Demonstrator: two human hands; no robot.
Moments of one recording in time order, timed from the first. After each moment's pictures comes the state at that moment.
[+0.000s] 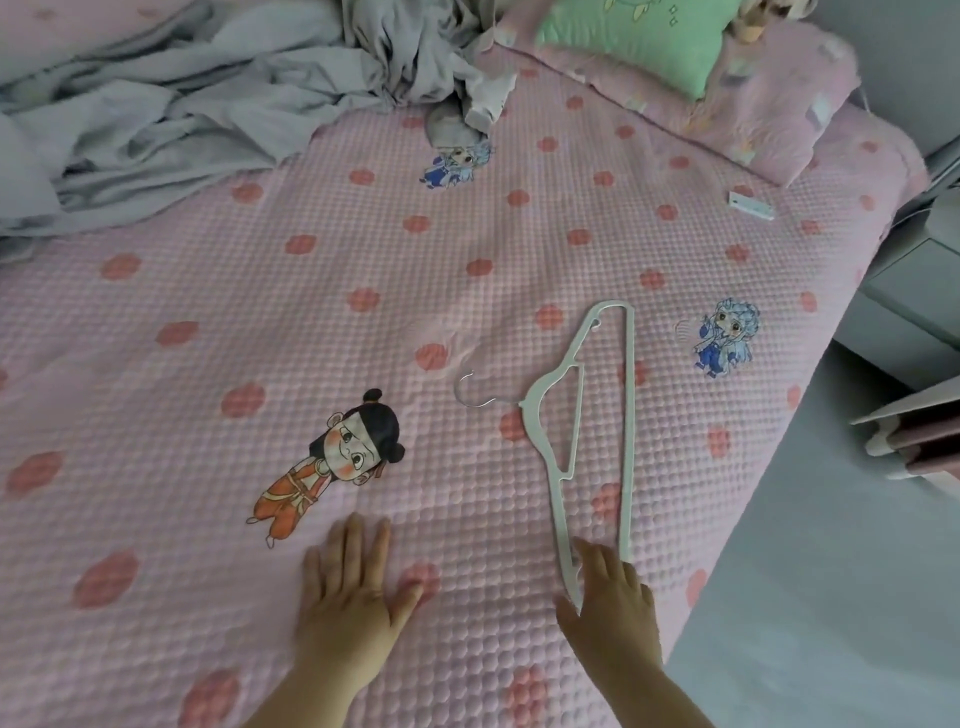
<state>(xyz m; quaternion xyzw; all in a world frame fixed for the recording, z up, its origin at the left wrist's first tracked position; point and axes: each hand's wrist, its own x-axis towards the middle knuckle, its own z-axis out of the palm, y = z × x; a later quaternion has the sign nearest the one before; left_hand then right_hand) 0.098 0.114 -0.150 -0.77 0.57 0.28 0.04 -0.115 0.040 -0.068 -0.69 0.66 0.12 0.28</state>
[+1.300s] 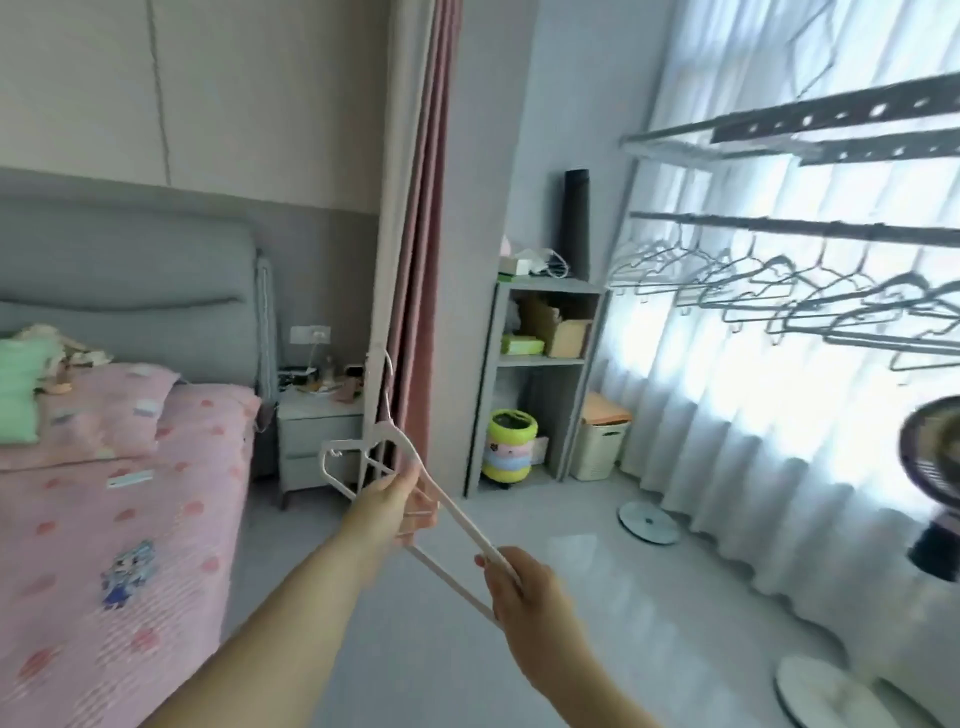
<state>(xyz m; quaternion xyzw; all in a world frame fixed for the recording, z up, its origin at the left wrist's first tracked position) -0.331 0.256 0.319 -0.34 0.58 0.70 -0.26 -0.397 0.394 0.291 -0.41 0.79 -0.43 0.13</state>
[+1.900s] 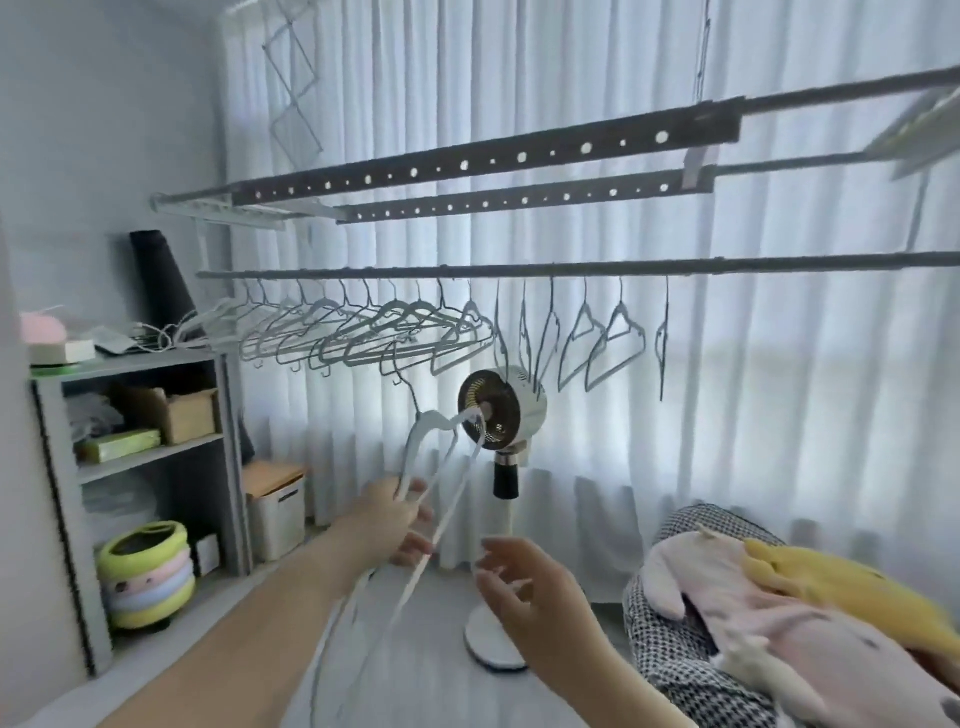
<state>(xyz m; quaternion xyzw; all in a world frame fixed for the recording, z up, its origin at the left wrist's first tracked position) -0.546 0.656 0.412 -0.03 0.81 0.59 -0.04 -0.514 0.808 0.356 -0.20 0.82 -0.52 -0.14</state>
